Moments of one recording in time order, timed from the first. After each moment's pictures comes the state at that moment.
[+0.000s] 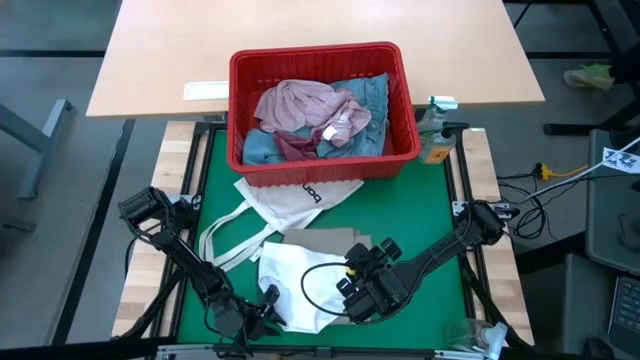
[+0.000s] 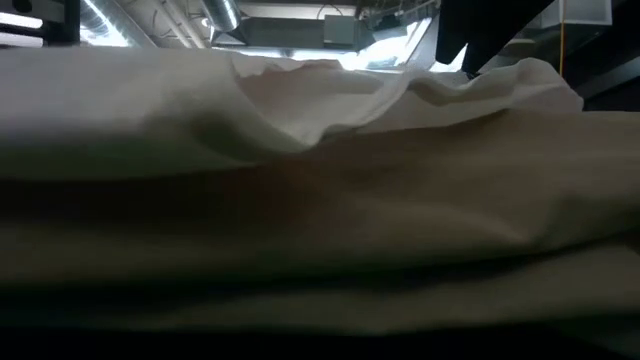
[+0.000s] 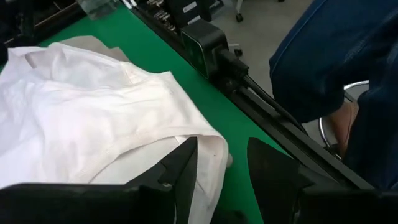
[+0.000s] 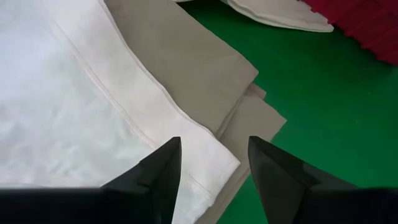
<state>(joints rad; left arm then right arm) -0.88 1.85 0.80 0.48 -0.43 0.06 0.60 2.05 1.88 -1.41 0.54 1.40</state>
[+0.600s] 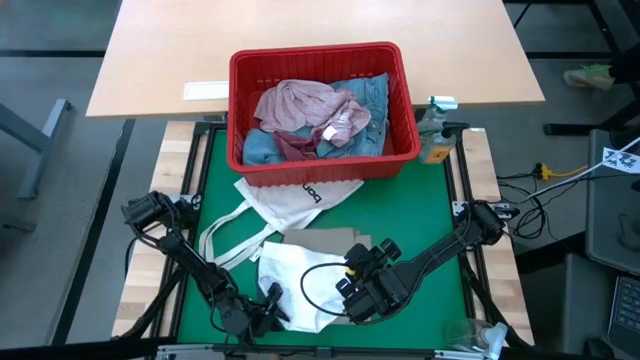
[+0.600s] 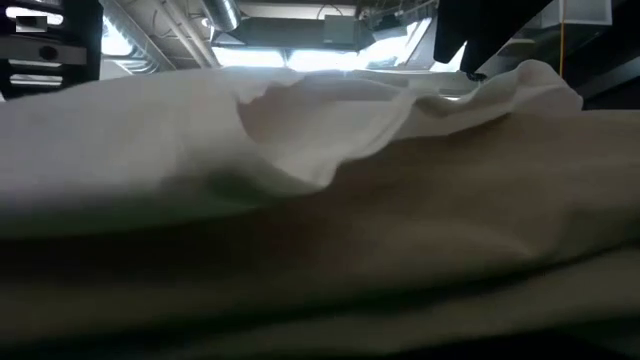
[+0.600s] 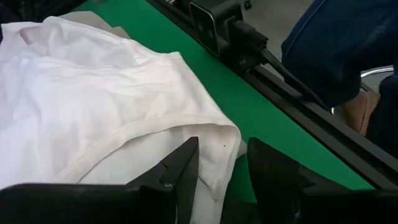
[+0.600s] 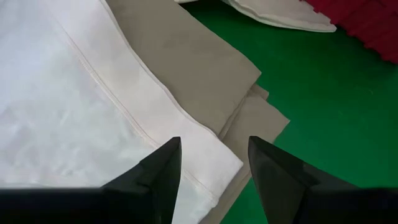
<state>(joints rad) -0.86 1.90 0.80 0.49 -0.45 0.06 0.60 2.05 1.88 -1.41 0.54 1.40</state>
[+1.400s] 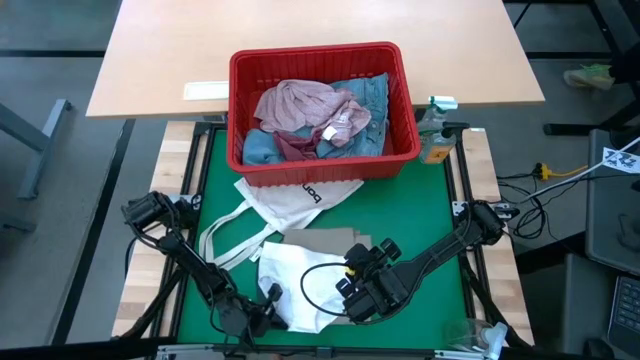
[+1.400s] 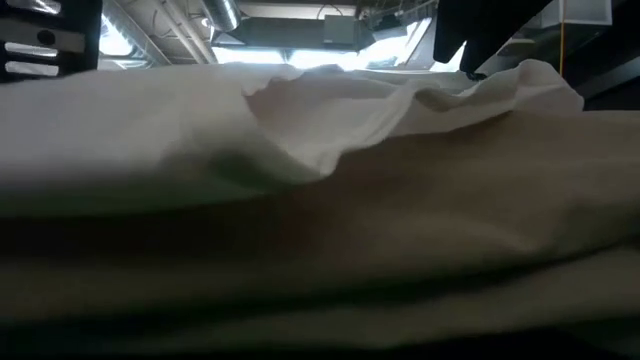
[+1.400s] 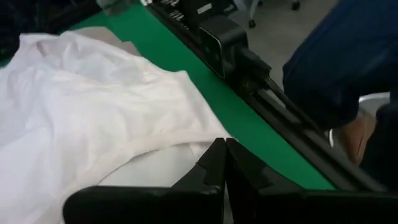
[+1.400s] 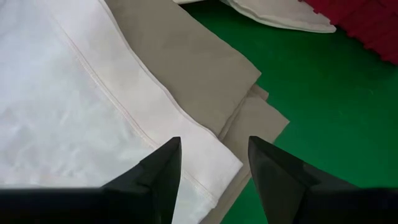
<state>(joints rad) -0.86 1.90 0.80 0.55 -0.46 0.02 0.60 2.05 1.88 -1.41 0.54 1.40</state>
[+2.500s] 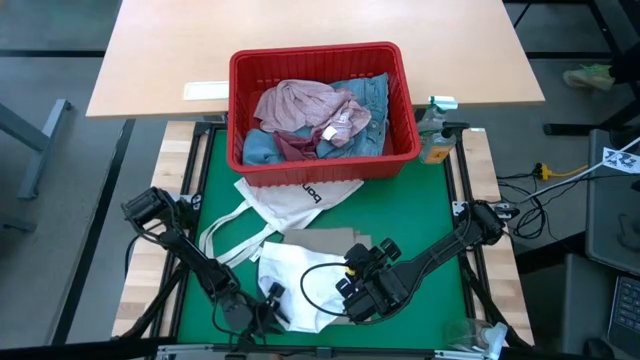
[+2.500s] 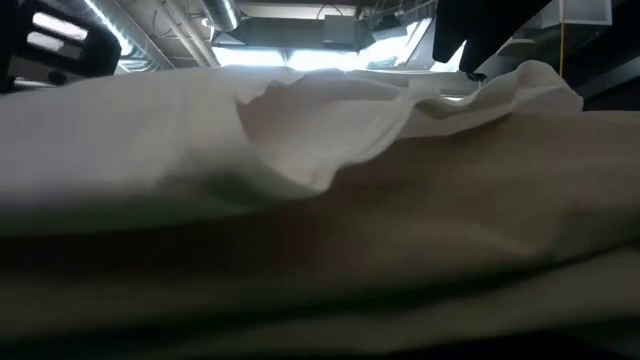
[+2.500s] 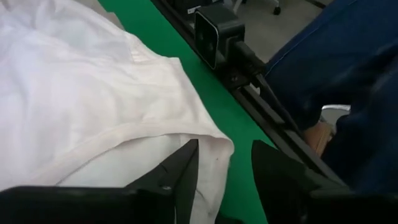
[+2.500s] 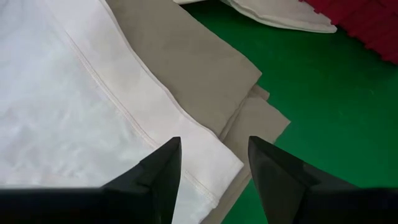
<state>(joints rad) -0.82 1.87 0.80 0.49 -0.32 -0.14 0.60 2.05 1.88 -1.40 0.54 1.40</state>
